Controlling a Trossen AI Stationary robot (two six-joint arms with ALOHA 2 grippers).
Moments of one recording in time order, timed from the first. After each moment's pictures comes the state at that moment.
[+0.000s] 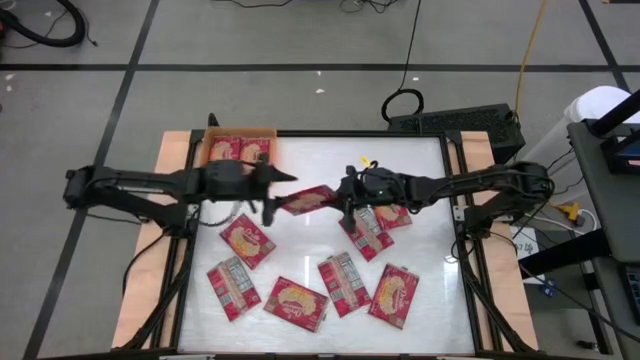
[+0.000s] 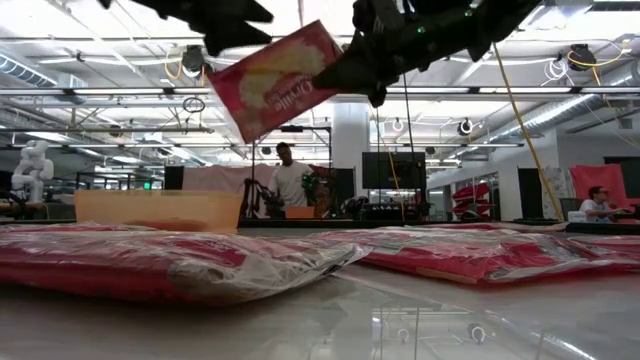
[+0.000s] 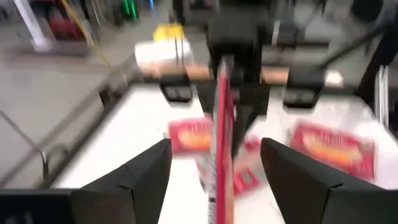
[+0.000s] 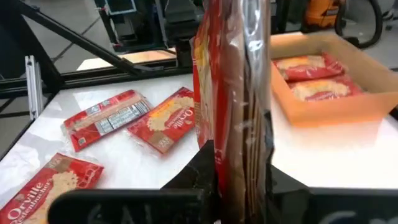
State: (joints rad) left arm 0.06 1.10 0.82 -0.01 -0.07 0.00; right arm -0.07 1.49 0.86 0.30 -0.05 0.11
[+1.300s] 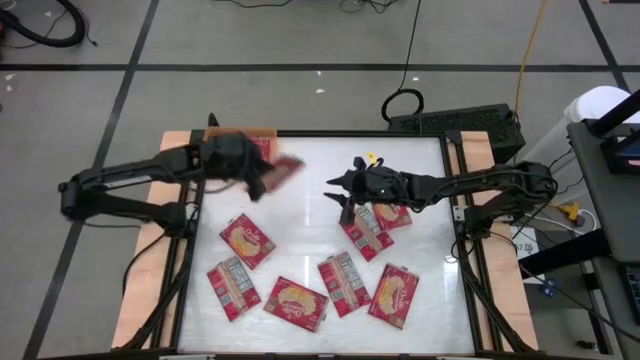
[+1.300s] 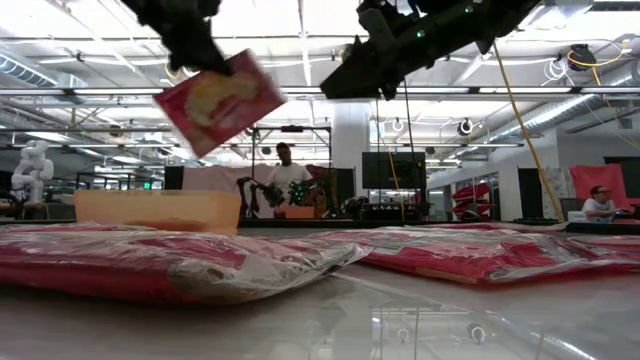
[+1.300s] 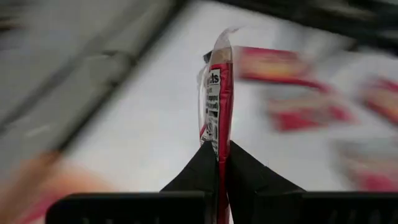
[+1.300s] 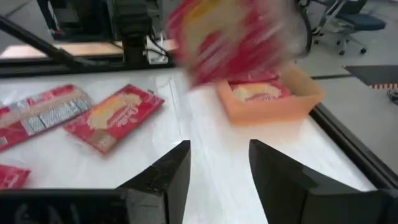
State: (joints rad) left arm 0.29 1.03 0.98 -0.57 -0.11 -0.10; right arm -0.07 1.46 0.86 0.24 0.16 0.01
